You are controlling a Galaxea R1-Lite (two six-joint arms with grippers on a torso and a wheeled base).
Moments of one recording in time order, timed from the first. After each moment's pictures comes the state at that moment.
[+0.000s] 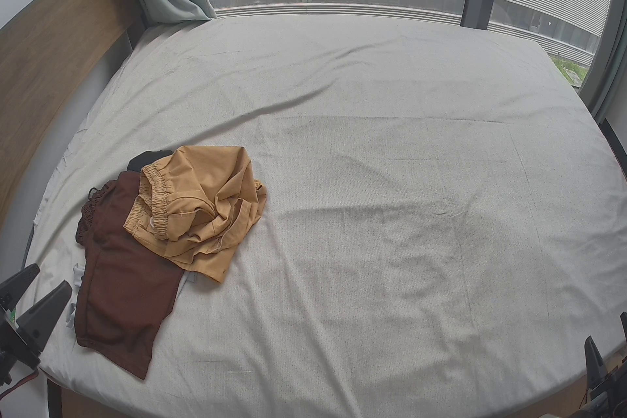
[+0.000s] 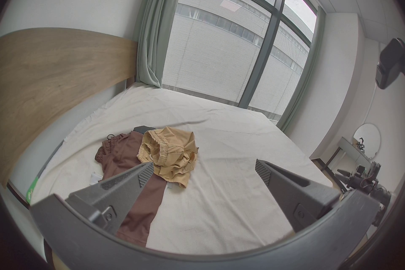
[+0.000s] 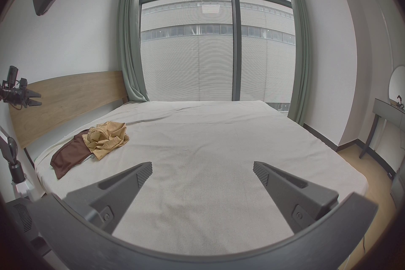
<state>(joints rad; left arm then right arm) -0.21 0.58 -0.33 -0.16 -0.08 -0.23 0.00 0.02 -0.02 0.00 0.01 0.00</state>
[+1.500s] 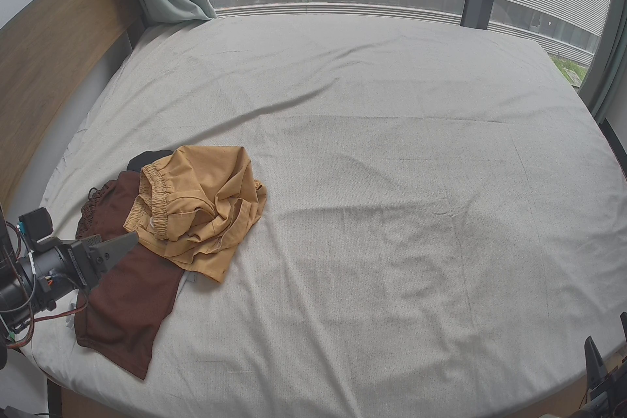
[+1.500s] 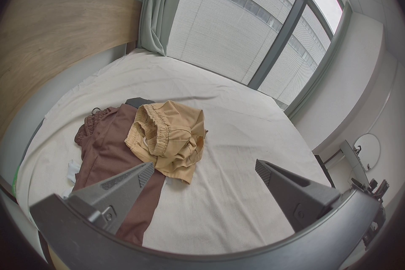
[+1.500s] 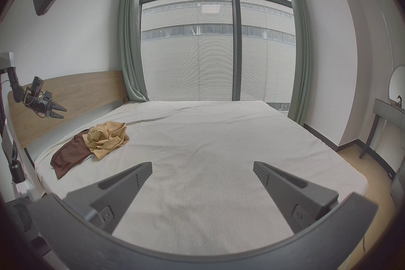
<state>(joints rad) 0.00 1.23 -0.33 -0.59 -0.32 -0.25 0.00 0.02 -0.02 0.00 0.02 0.00</state>
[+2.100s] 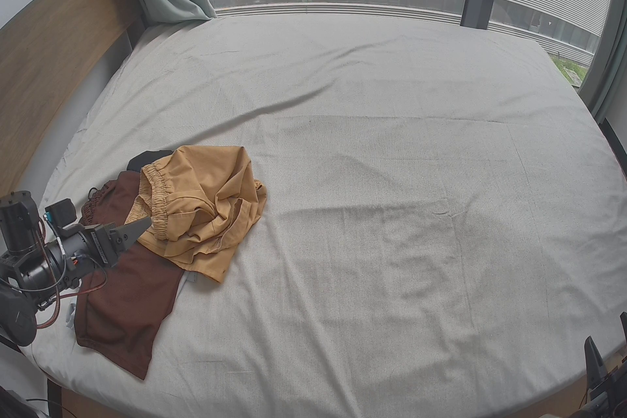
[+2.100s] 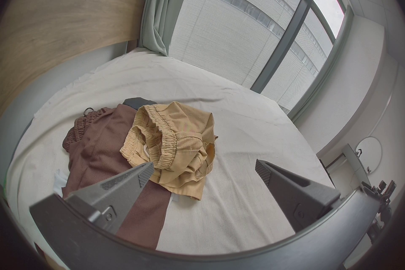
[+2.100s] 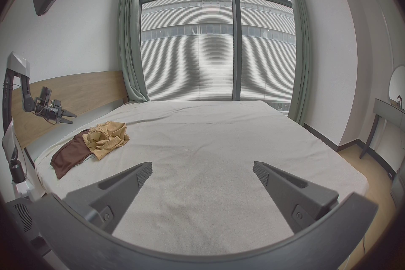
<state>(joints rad) 0.07 1.56 -0.31 -0.96 -0.39 -0.25 0.00 0.02 -0.02 0.00 0.02 0.00</state>
